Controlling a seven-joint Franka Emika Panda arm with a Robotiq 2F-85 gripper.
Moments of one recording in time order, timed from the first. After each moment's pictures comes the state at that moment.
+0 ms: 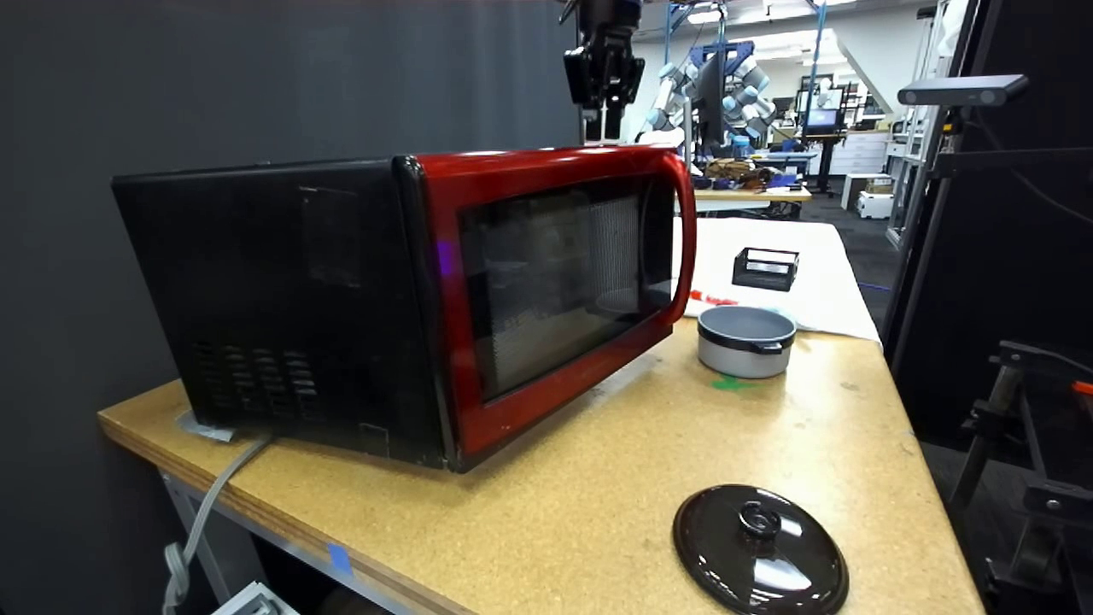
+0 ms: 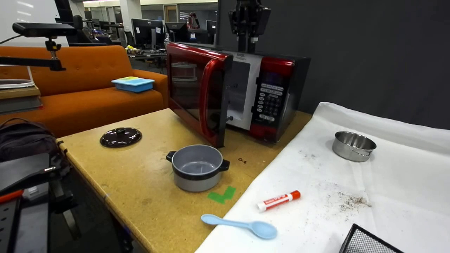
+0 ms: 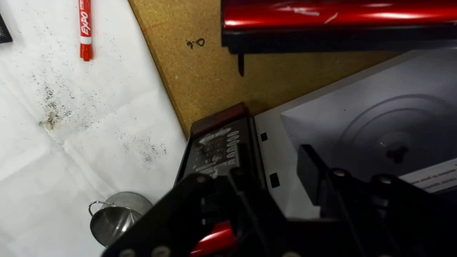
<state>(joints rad) 0.06 0.33 0.01 -1.70 -0.04 2.12 0.14</state>
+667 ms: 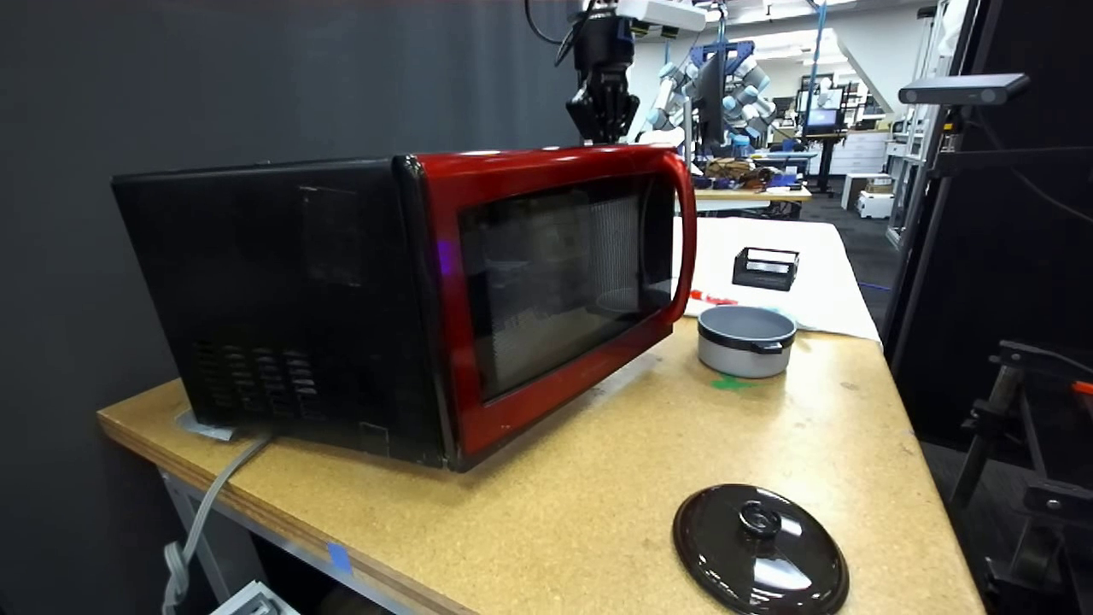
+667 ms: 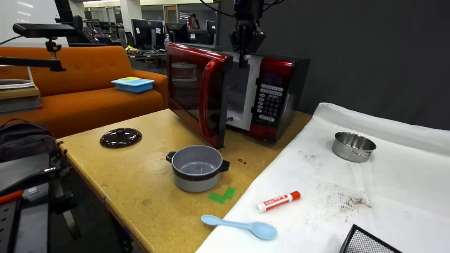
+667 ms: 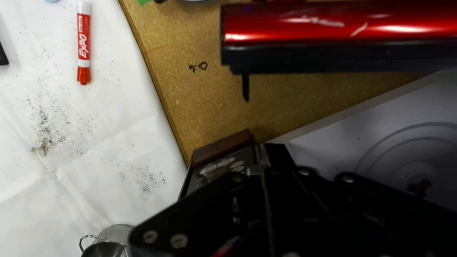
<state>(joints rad) 0.06 0.41 0.00 -1.66 -0.05 2.06 0.14</state>
